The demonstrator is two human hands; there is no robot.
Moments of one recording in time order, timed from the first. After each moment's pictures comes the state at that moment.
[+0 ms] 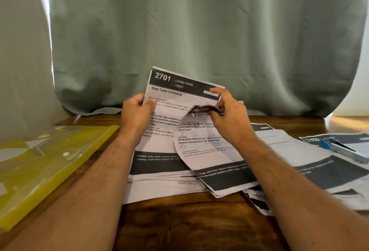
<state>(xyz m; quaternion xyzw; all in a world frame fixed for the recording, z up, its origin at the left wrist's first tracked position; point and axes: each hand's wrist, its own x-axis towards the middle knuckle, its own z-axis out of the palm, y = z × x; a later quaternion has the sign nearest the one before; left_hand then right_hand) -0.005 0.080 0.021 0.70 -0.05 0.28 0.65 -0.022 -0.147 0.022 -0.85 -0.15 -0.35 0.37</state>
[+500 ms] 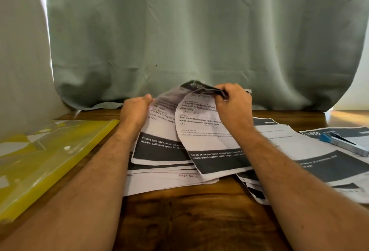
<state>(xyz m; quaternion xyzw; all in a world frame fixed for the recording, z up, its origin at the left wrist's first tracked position) 0.009 0.090 0.014 0.77 0.03 0.23 0.59 0.004 -0.151 0.021 -0.81 -0.09 -0.48 0.32</state>
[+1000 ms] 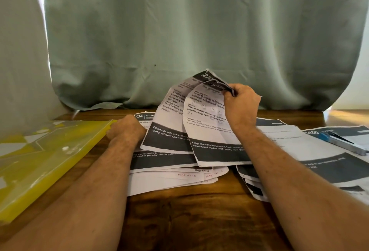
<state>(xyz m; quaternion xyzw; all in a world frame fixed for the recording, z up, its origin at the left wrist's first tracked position) 0.036 0.108 -0.018 0.94 0.19 0.18 0.20 0.021 -0.161 0.021 -0.77 0.00 -0.50 0.38</state>
